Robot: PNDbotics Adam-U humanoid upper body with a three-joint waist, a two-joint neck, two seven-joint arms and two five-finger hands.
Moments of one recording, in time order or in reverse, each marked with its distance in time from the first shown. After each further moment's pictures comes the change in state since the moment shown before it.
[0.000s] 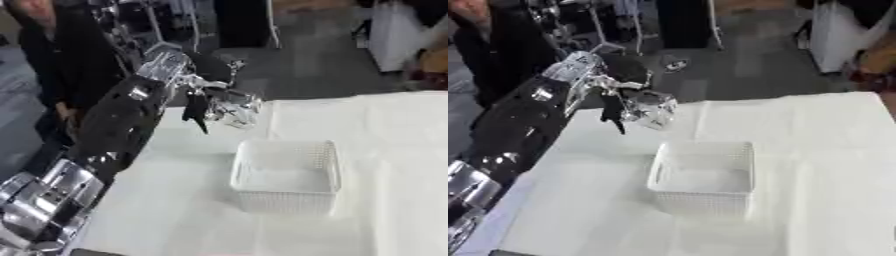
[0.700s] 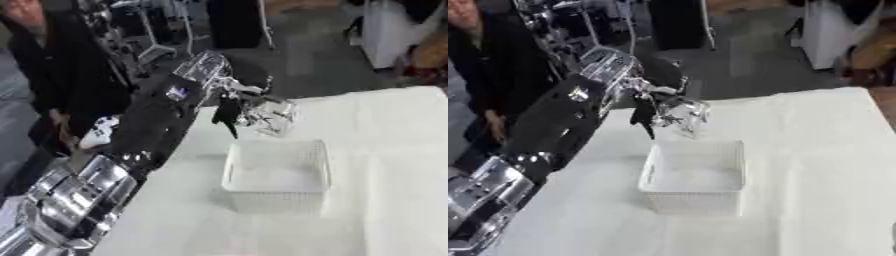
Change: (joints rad) left arm -0.064 -0.107 -0.062 0.033 -0.143 -0.056 0.023; right arm -0.009 0.025 0.005 0.000 0.000 -0.007 0.001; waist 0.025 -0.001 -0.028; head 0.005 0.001
